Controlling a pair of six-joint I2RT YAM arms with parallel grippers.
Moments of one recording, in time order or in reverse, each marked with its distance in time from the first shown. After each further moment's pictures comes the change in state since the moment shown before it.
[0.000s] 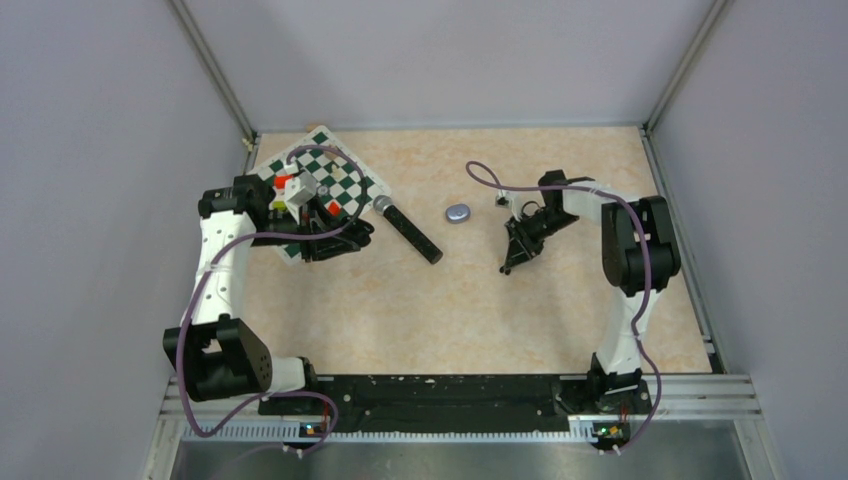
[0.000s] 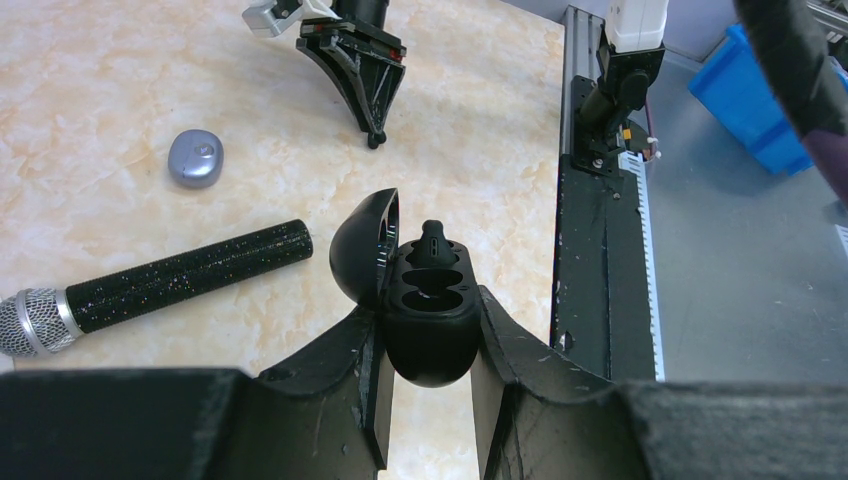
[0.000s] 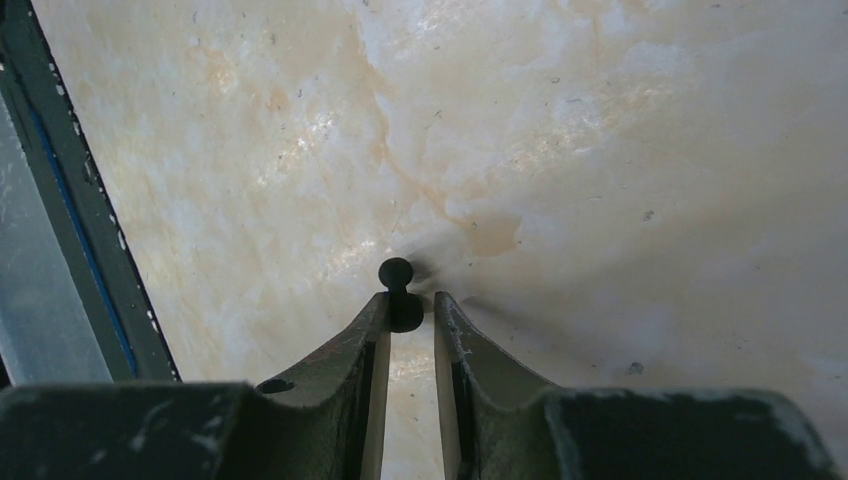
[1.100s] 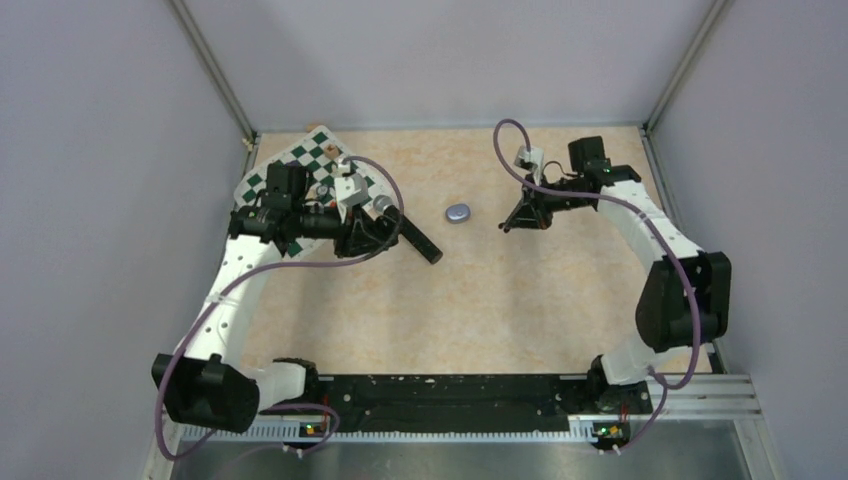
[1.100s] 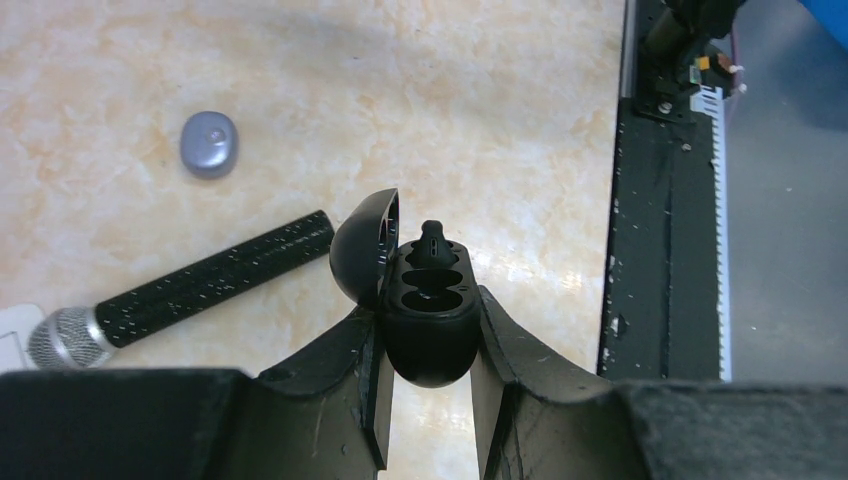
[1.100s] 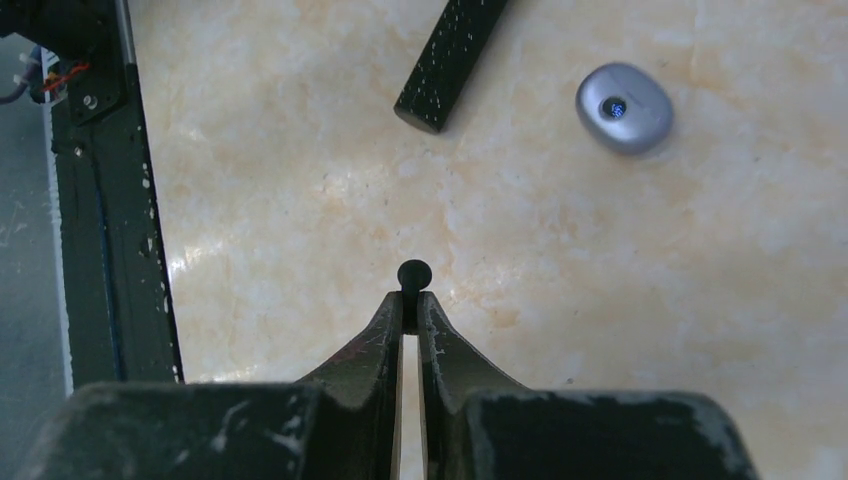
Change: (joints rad) left arm -0.296 -0.176 -0.138 0.637 -0.296 -0.621; right arm -0.024 -0.375 -0.003 0.063 -0.163 0.012
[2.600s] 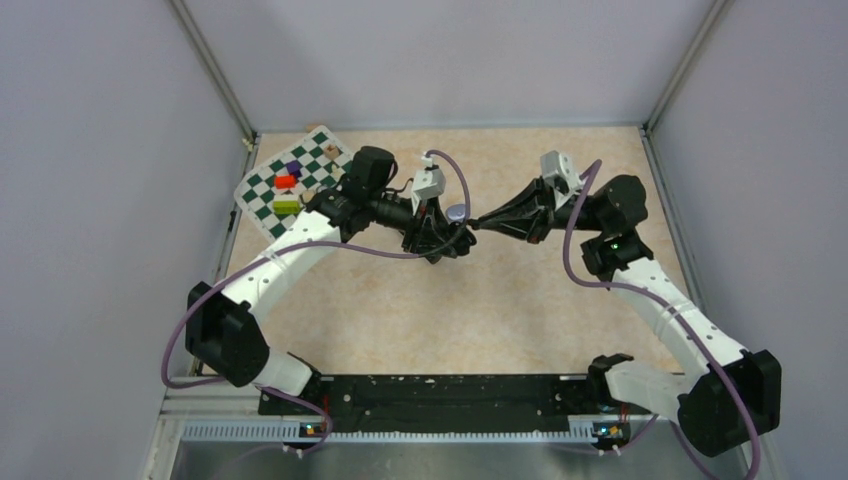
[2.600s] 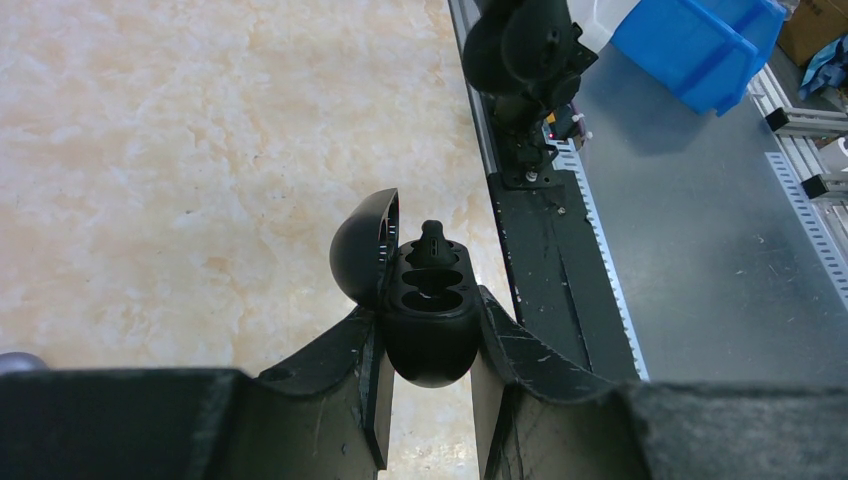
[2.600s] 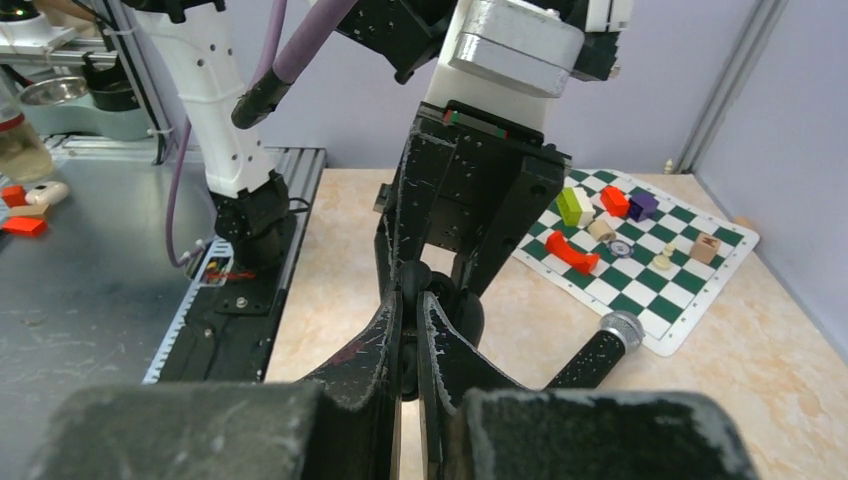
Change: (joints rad) left arm -0.409 0.288 0.130 0.407 0.043 -0.353; right arm 0.198 -0.533 -0.435 1.343 -0.216 0.930
